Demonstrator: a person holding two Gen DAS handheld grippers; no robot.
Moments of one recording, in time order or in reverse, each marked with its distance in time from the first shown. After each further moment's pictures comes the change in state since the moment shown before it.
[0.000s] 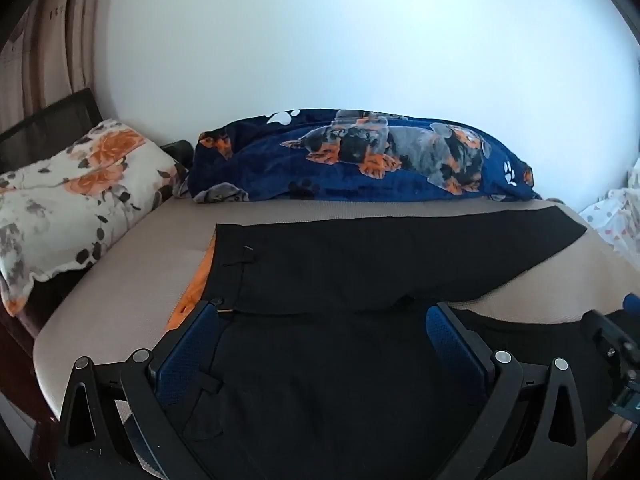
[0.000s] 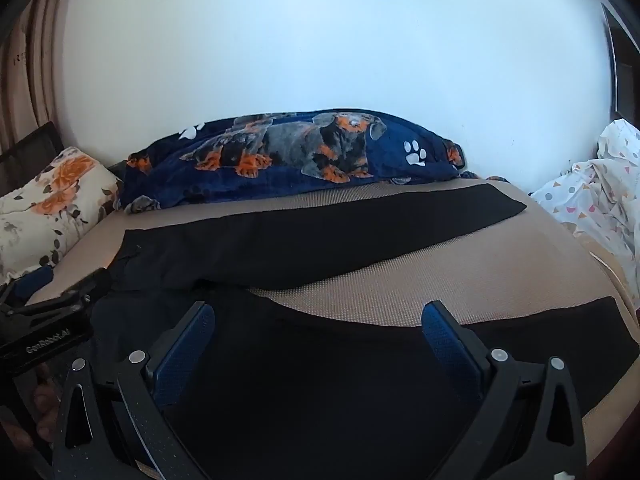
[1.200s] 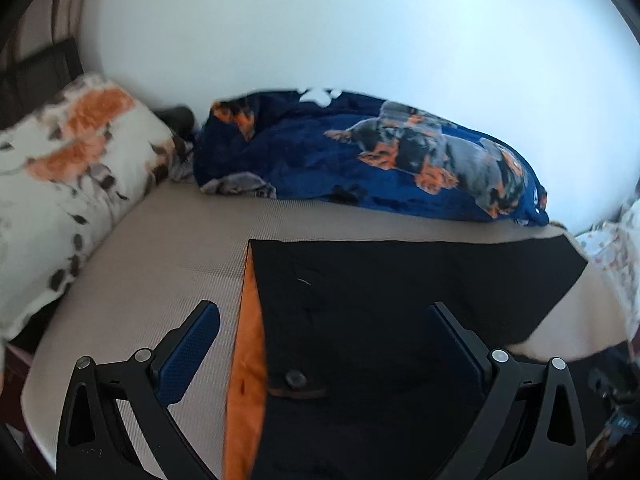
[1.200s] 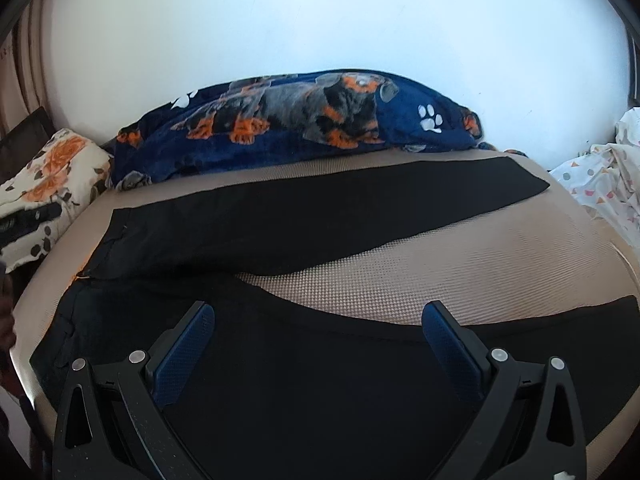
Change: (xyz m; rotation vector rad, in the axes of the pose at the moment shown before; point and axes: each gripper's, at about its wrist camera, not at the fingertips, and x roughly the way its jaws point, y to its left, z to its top) left arm 0.097 0.135 0.075 -0.094 0.154 -0.144; right arm 0.056 -0.005 0.006 0.006 0.130 0.036
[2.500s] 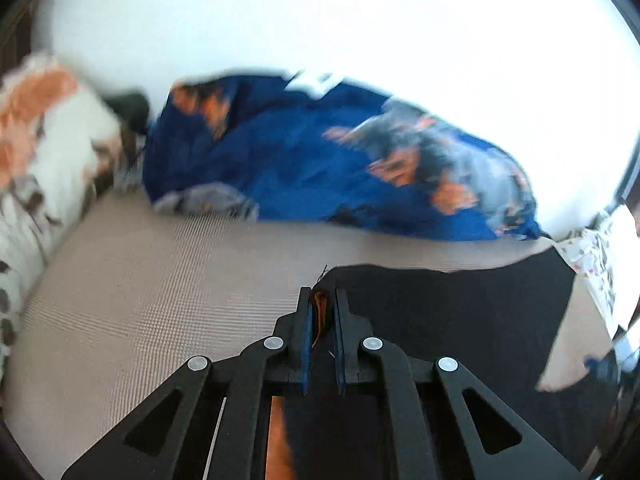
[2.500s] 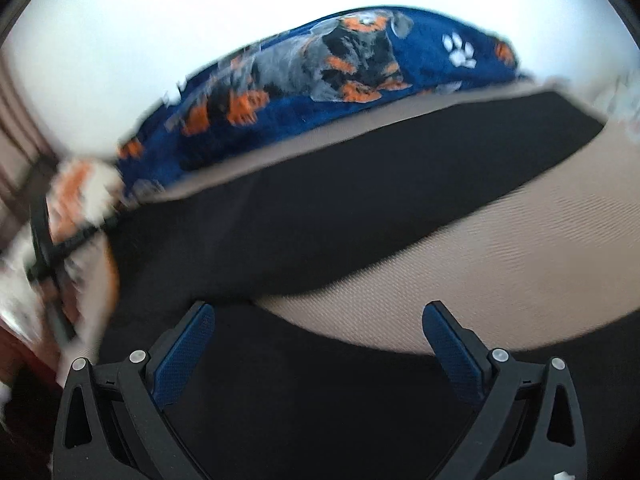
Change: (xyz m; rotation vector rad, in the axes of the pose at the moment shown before) left arm 0.078 0.033 0.040 0.038 -0.015 -0.149; right arm 0.073 -0.029 0.041 0.224 0.191 0.250
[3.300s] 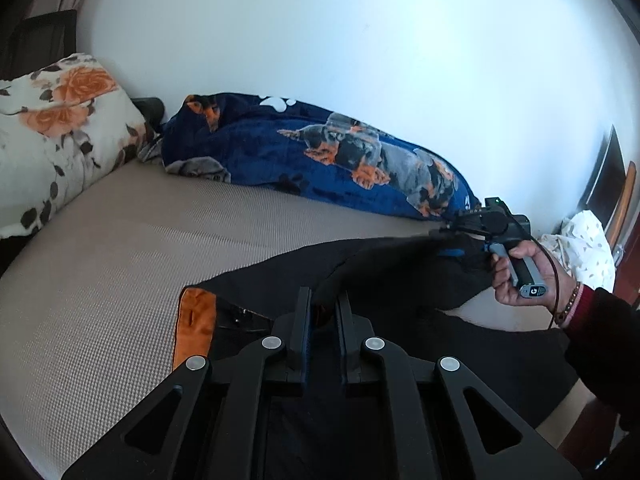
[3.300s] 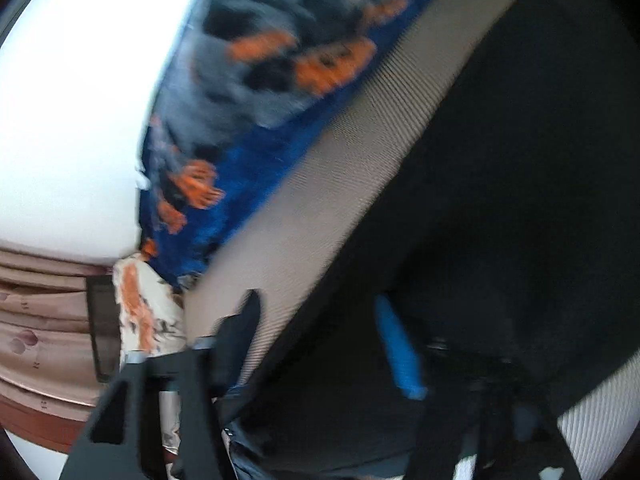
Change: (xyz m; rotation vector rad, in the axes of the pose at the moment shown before) left arm -0.123 -0.060 -0.121 -0.061 -0.101 -0.057; right arm 0.155 -0.053 0.128 0.453 0.295 0.288
